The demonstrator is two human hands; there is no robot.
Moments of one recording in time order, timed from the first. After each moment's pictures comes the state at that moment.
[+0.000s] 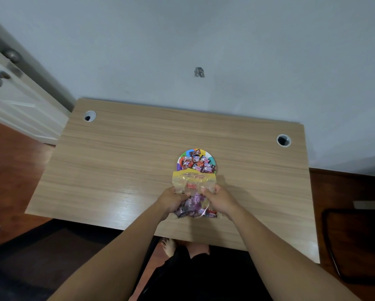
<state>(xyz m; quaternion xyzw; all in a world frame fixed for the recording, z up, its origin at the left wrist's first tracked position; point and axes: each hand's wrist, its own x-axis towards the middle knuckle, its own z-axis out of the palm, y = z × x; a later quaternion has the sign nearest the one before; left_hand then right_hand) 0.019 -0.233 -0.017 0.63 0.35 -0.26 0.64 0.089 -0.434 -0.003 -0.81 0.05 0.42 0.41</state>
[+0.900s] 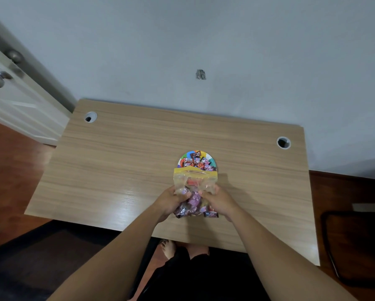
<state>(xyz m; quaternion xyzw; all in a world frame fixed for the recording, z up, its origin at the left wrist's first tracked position) 0.014 -0.228 -0.001 0.58 0.32 -0.23 0.71 0.087 -0.429 -0.005 -0.76 0.05 0.41 0.50</state>
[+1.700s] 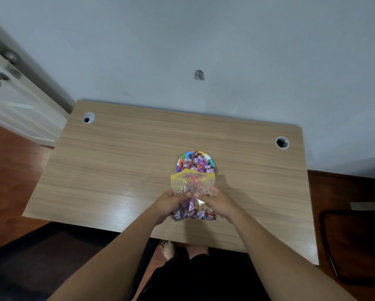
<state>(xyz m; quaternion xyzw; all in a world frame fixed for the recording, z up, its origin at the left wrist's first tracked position) 0.012 -0.228 0.006 0.59 0.35 -0.27 0.68 0.084 -0.432 -0.010 -0.74 0.04 0.44 0.51</state>
